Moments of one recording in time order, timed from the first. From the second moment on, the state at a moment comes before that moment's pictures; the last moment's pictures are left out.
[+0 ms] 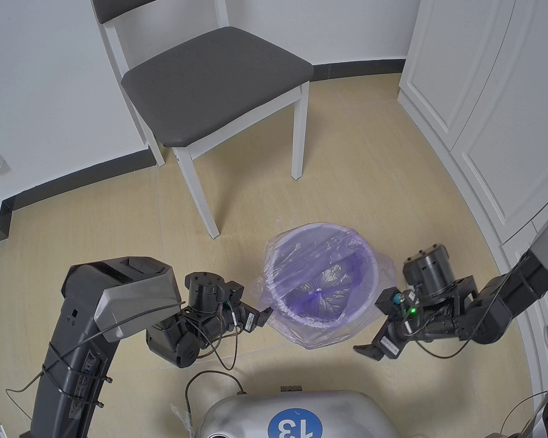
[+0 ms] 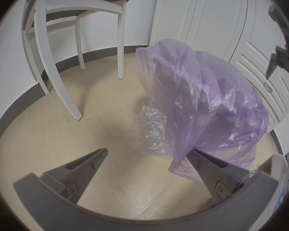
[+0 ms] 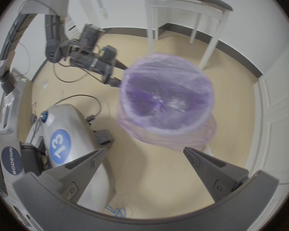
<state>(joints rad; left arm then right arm) -0.44 2.60 -1.03 -1.13 -0.08 0.16 0.48 1.95 -0.70 -0.40 -0.01 -0.41</state>
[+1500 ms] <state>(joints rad) -0.40 2.56 -0.91 -1.30 -0.09 0.06 0.23 2.54 -1.22 -0.54 0.10 -0.57</state>
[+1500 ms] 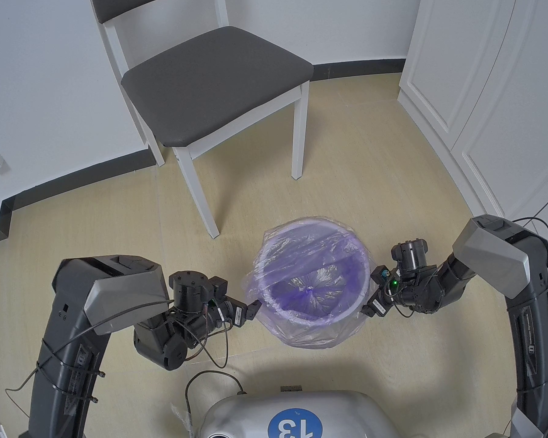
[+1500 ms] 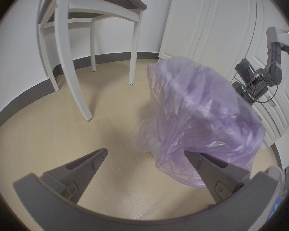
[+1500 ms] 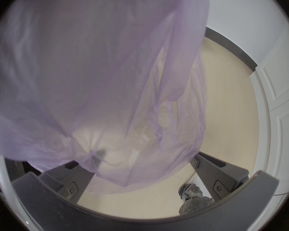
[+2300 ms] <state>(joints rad) -0.43 2.30 -0.56 -1.44 -0.19 0.10 0.25 2.04 -0.77 -0.55 0.08 -0.52</state>
